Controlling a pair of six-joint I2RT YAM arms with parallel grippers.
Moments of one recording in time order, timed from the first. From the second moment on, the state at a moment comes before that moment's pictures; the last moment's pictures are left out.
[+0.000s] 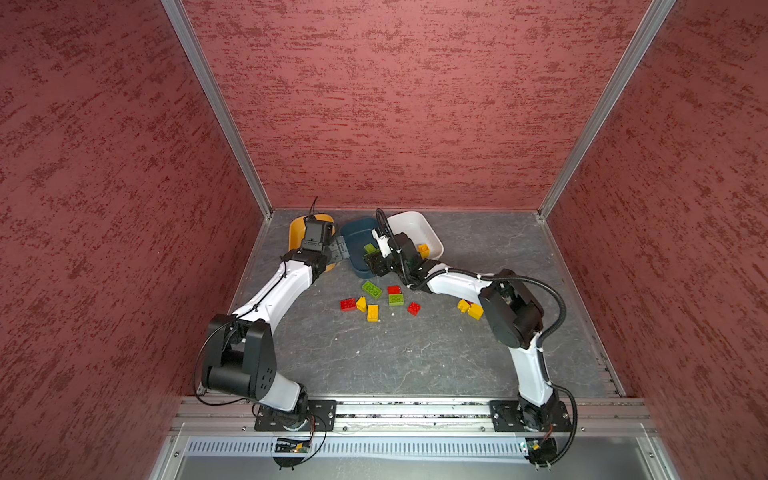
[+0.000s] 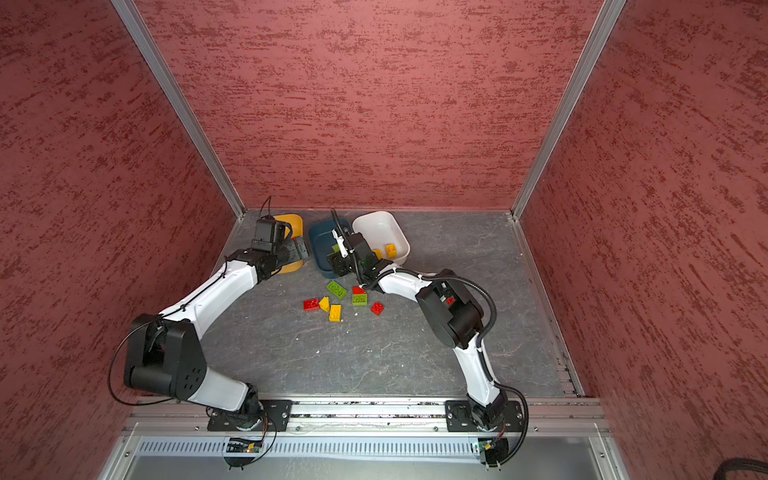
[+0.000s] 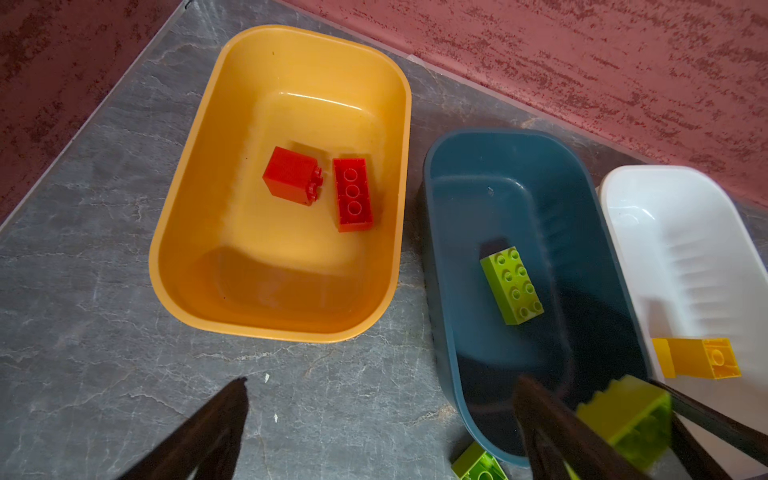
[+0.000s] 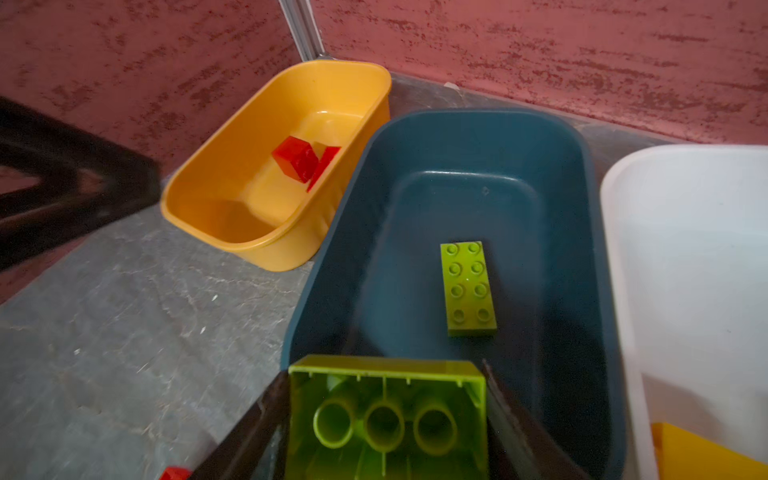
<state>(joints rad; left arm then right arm) -0.18 1.50 1.13 -0.42 -0.22 -0.47 0.74 2.16 1.54 0.13 -0.02 0.22</state>
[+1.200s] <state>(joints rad) -0.21 1.51 1.12 -0.40 -0.18 -0.52 0.82 1.91 1.22 -0.13 -0.42 -0.20</state>
